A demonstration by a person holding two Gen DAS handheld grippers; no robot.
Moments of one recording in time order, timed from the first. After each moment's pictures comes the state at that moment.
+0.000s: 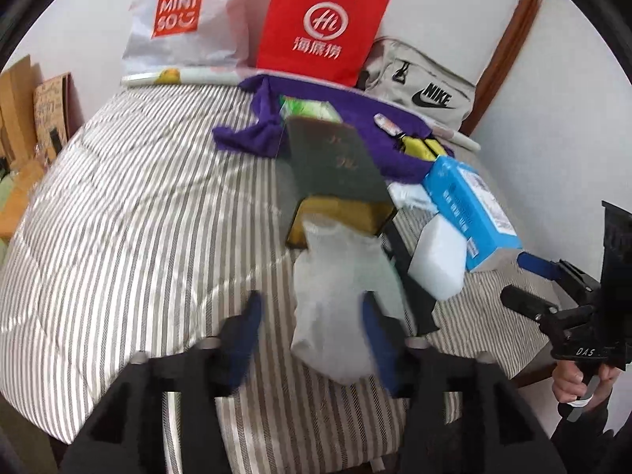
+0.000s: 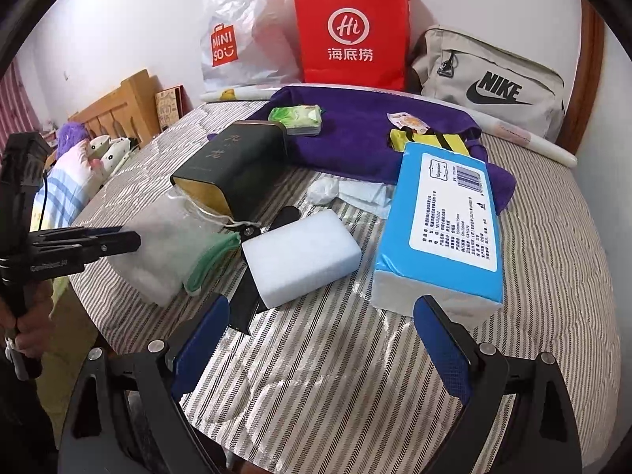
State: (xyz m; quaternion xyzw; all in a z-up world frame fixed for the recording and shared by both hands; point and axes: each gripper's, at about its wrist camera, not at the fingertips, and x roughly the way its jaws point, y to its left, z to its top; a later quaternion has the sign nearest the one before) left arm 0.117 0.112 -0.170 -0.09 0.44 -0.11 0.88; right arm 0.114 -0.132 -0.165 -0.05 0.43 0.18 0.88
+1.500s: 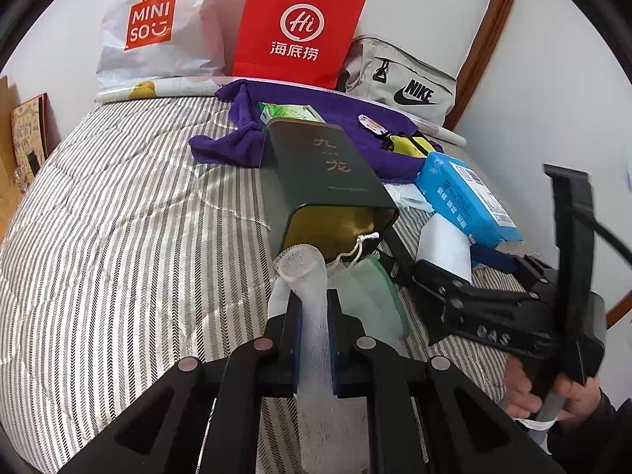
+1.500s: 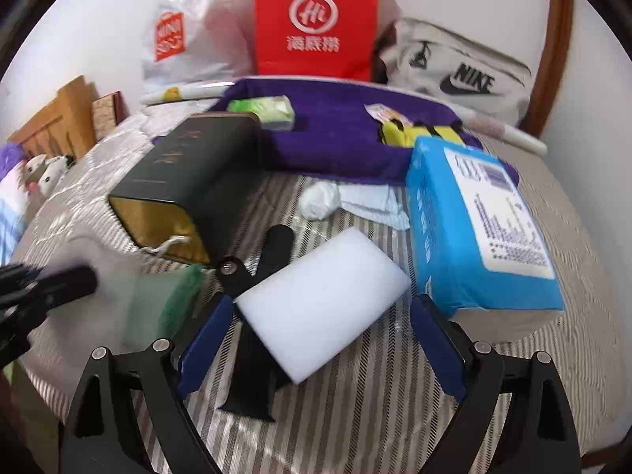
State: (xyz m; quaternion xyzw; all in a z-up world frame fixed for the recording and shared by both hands) left arm 0.130 0.114 -0.186 -0.08 0.43 -0.15 0.89; right arm 0.151 -0.069 -0.207 -0.04 0.43 0.04 0.90
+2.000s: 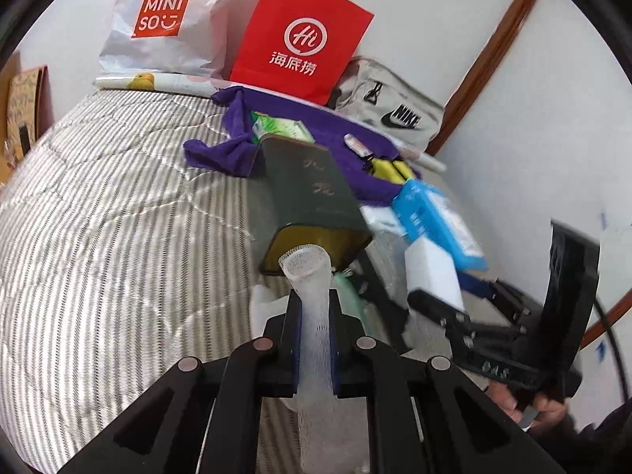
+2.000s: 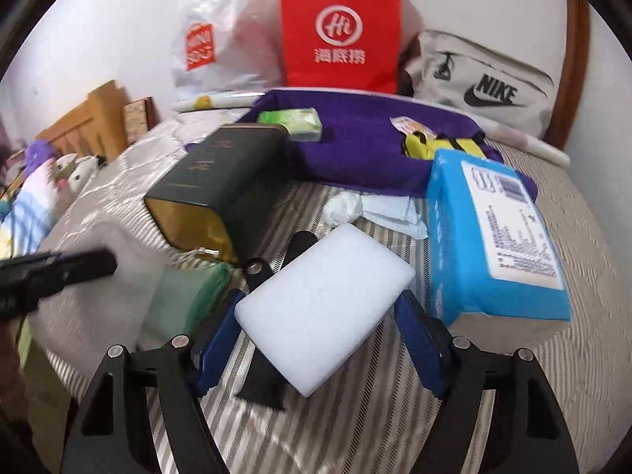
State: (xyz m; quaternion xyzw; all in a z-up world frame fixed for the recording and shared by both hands) left arm 0.128 0.127 -0.170 -0.16 0.41 -0.18 0.88; right arm 0.129 -0.079 -0.187 -0.05 0.40 0.12 0.91
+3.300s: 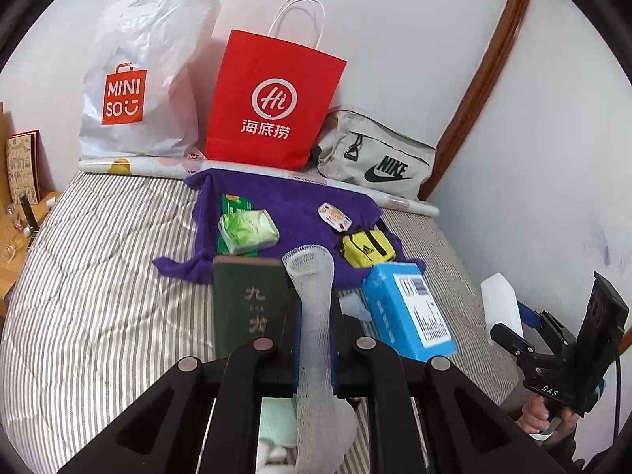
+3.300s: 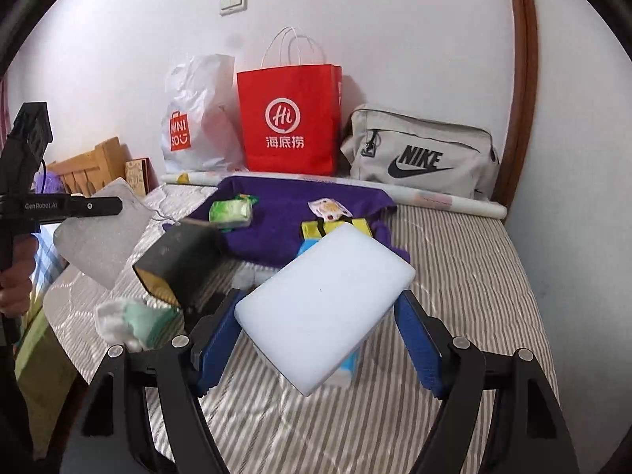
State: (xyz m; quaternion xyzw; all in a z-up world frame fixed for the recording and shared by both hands) left arm 0.180 0.082 -0.078 -0.13 0.37 -0.15 0.91; right arm 0.122 -0.205 -0.094 -0.03 0.32 0.12 0.94
